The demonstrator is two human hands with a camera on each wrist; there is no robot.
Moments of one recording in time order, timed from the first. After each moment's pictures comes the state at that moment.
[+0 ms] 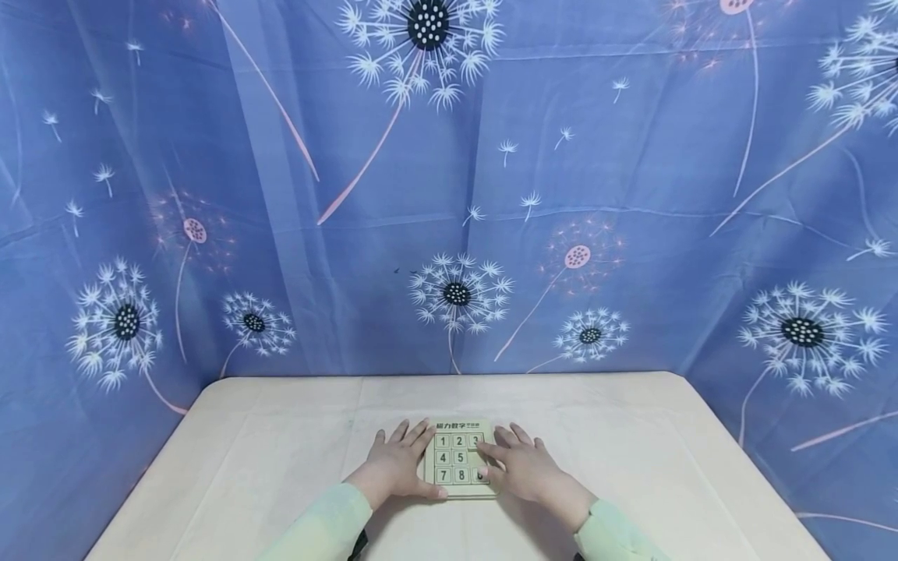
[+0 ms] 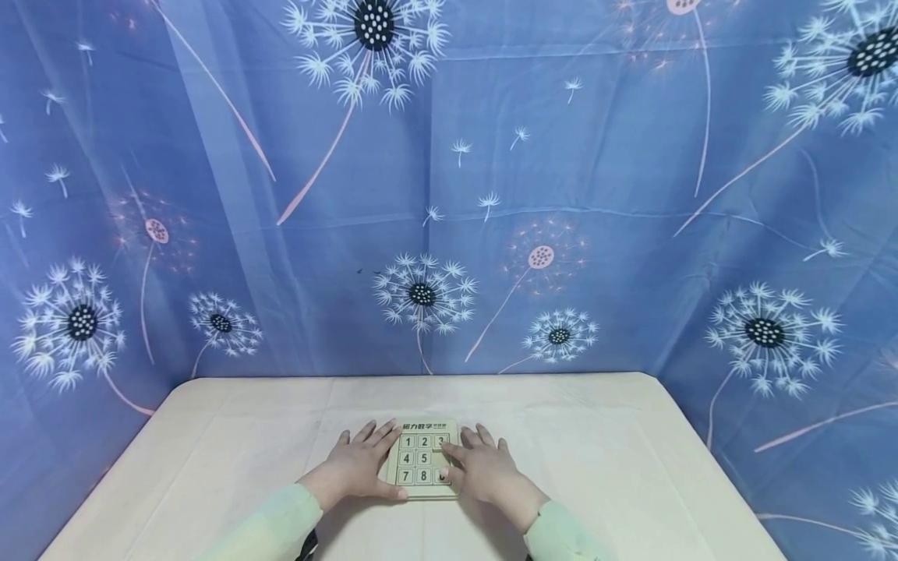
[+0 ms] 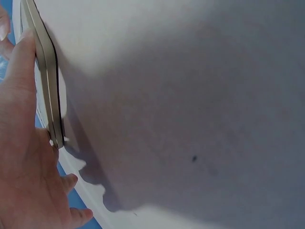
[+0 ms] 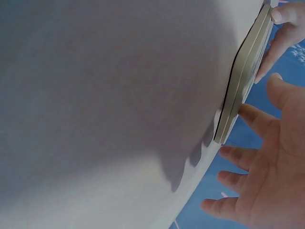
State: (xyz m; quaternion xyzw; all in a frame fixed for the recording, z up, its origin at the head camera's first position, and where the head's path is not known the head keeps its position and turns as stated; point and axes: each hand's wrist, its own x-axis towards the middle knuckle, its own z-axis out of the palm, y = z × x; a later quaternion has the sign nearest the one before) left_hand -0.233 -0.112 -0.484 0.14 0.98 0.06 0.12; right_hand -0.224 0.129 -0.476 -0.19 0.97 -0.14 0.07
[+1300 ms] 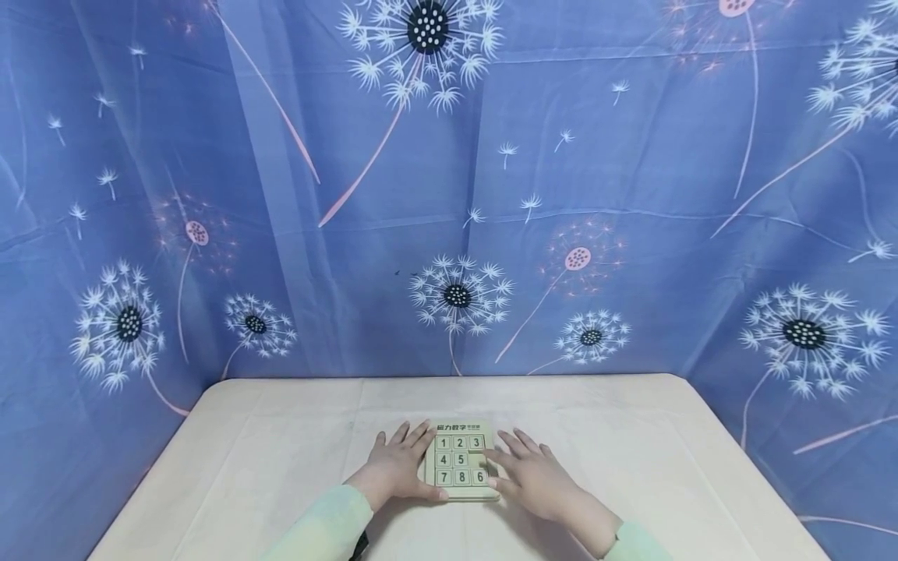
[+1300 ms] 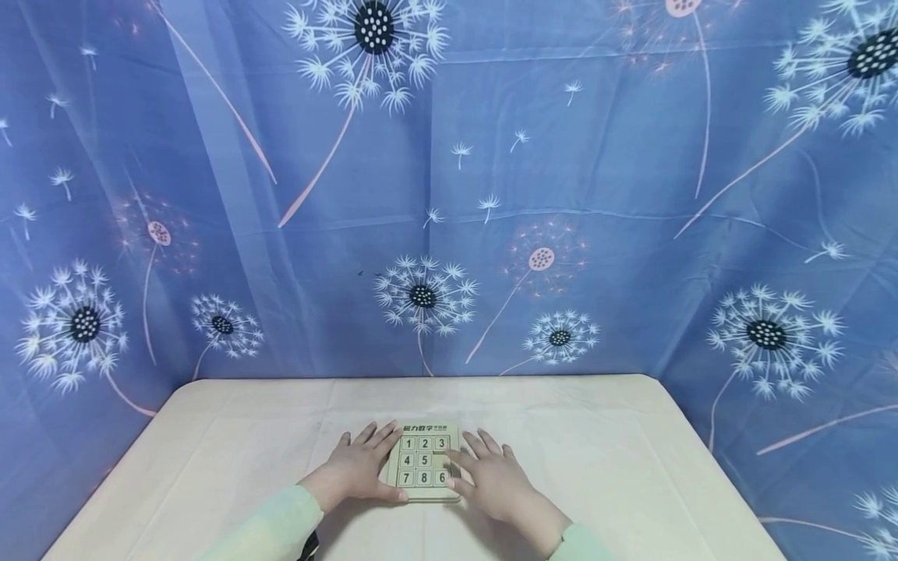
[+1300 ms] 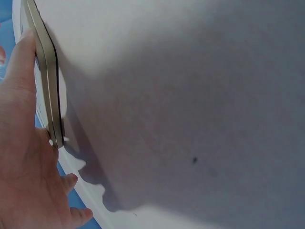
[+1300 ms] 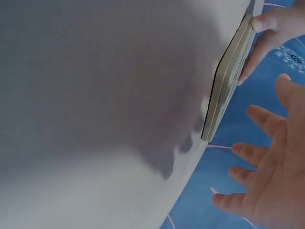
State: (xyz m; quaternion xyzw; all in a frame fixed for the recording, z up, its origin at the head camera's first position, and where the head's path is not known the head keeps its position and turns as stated) left_hand -0.235 -0.112 -0.485 0.14 0.98 0.07 0.13; right_hand -0.201 0.147 -0.465 -0.25 0.95 -0.19 0.03
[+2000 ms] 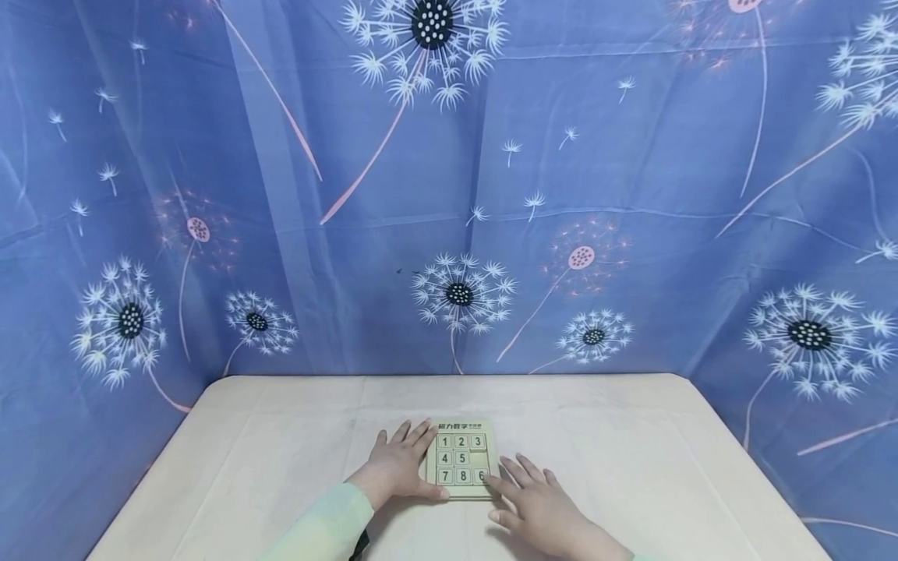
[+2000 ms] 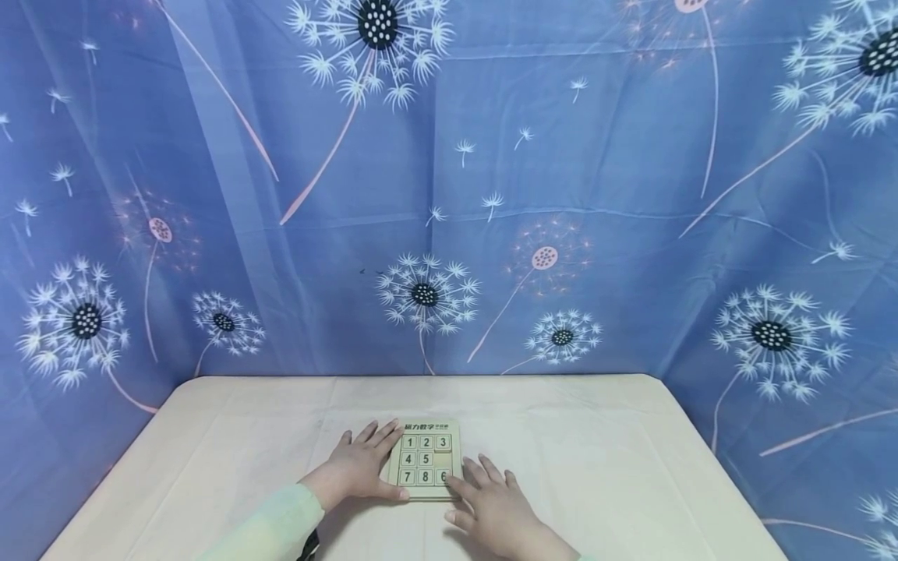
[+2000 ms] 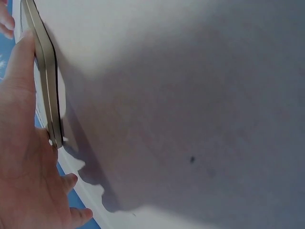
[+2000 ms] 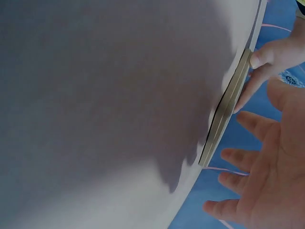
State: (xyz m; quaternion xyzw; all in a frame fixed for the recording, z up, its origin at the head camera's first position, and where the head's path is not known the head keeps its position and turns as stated) left_hand -0.233 -0.113 -0.485 0.15 0.98 0.07 0.12; right_hand -0.172 0.146 -0.480 -0.26 0.95 -0.17 0.05
